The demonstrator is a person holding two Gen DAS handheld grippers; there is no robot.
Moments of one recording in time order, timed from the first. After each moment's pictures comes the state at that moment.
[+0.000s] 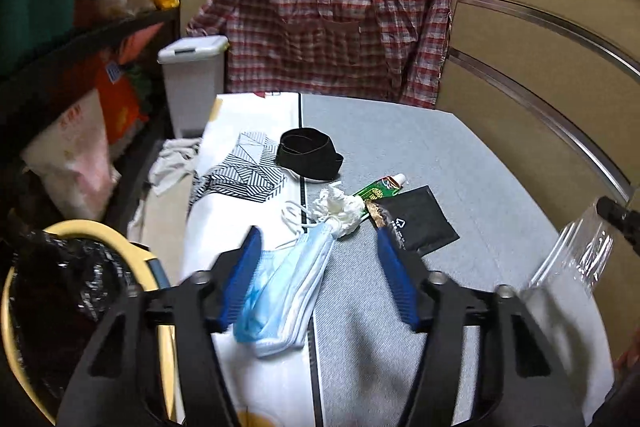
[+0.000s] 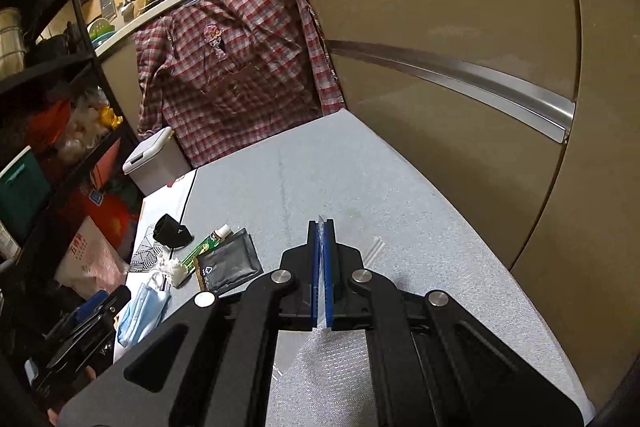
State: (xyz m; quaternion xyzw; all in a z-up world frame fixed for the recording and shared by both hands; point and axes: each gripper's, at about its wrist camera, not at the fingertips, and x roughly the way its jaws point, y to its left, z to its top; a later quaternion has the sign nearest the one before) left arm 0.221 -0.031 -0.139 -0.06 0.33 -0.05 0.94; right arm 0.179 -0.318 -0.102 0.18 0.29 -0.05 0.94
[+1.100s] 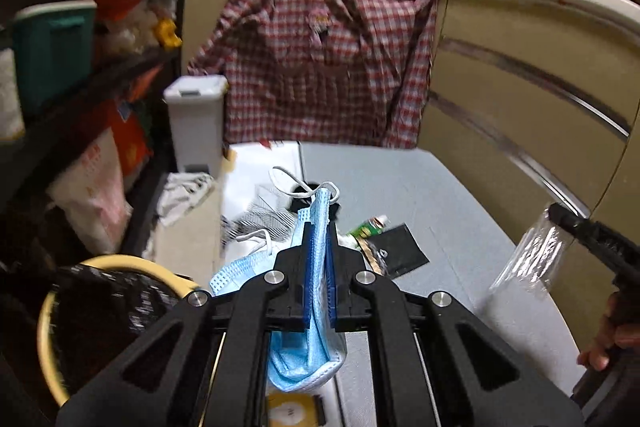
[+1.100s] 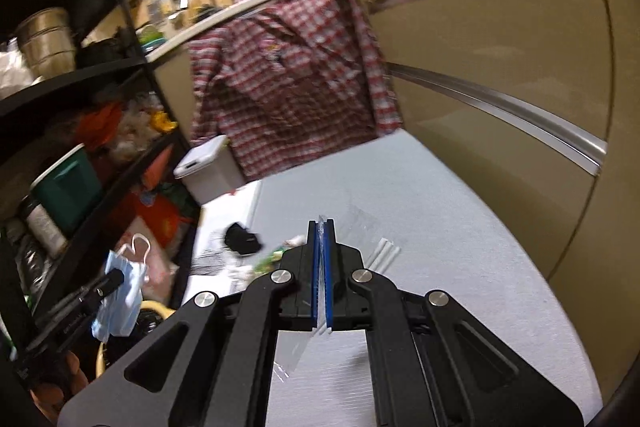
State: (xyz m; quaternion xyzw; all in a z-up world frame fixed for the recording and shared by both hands) left arm 0.170 0.006 -0.058 -0.06 0.28 -0.06 0.96; right arm 0.160 -0.265 -0.058 0.17 0.25 0.05 0.95
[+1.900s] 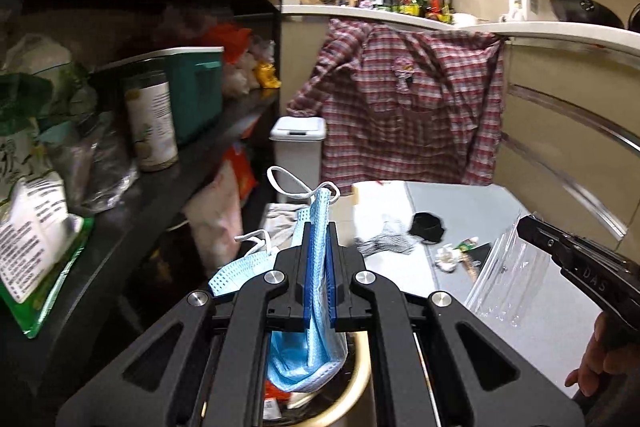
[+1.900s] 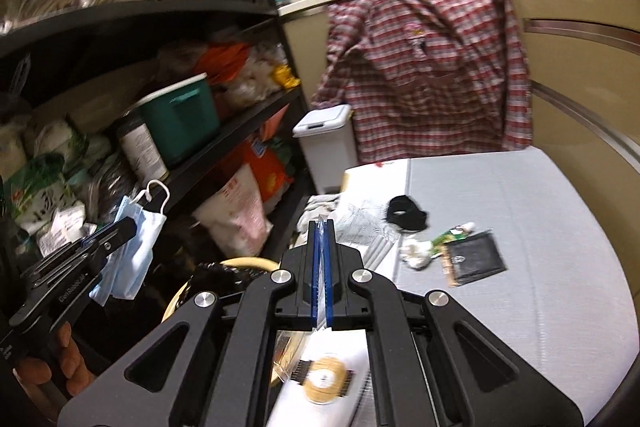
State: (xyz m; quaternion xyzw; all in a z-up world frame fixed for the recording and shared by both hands) left arm 0.088 0.112 -0.016 -0.03 0.23 0.08 0.97; right arm 0.134 -0.089 -0.033 0.08 0.25 0.22 0.94
